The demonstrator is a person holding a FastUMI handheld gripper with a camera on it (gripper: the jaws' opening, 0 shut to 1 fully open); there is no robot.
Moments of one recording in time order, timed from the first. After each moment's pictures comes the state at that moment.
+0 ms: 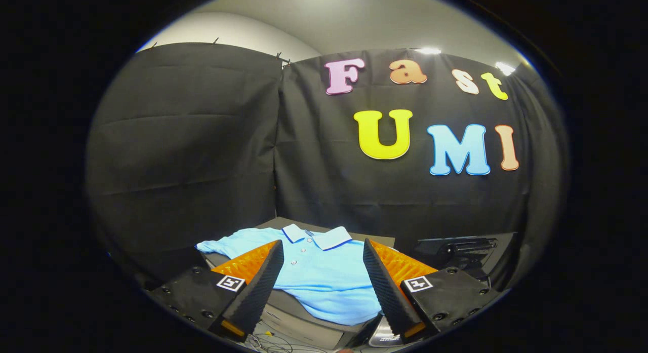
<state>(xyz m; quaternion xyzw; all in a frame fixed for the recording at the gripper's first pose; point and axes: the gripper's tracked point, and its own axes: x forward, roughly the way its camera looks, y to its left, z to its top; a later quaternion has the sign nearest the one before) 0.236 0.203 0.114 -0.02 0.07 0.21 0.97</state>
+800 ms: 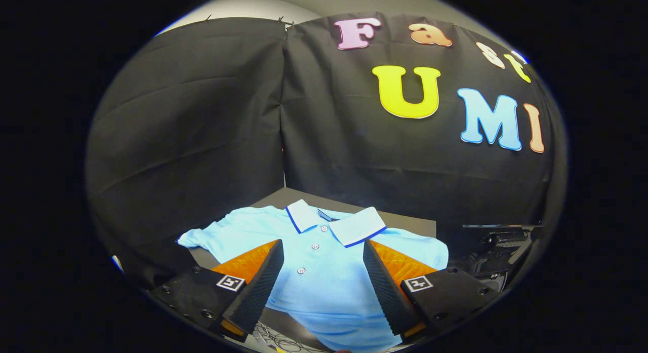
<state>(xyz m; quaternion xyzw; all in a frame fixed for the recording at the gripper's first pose) 0.309 0.264 0.056 -0.05 0.20 0.24 0.95</state>
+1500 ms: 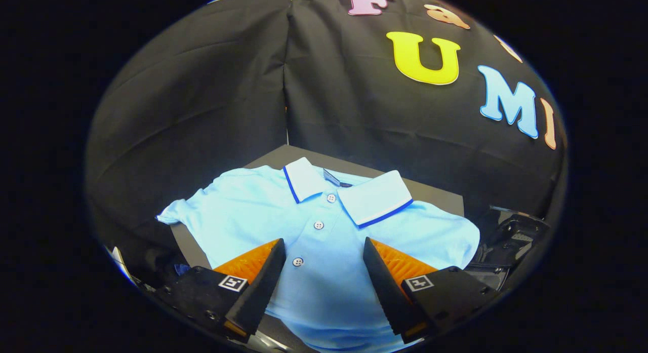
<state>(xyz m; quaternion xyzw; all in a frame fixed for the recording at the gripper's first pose) 0.319 0.273 0.001 -0.08 0.30 0.26 0.92</state>
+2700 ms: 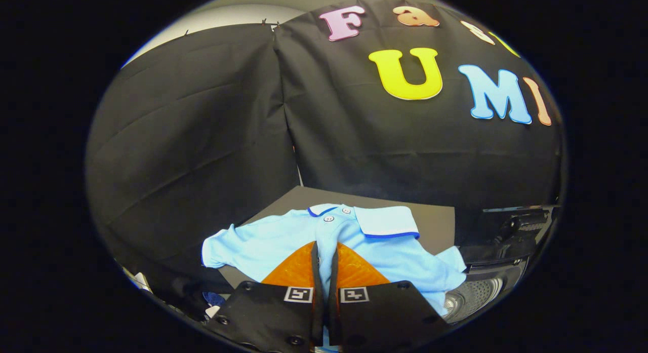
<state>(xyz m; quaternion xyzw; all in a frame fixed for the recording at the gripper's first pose) 0.304 0.252 0.076 0.02 0.21 0.29 0.93</state>
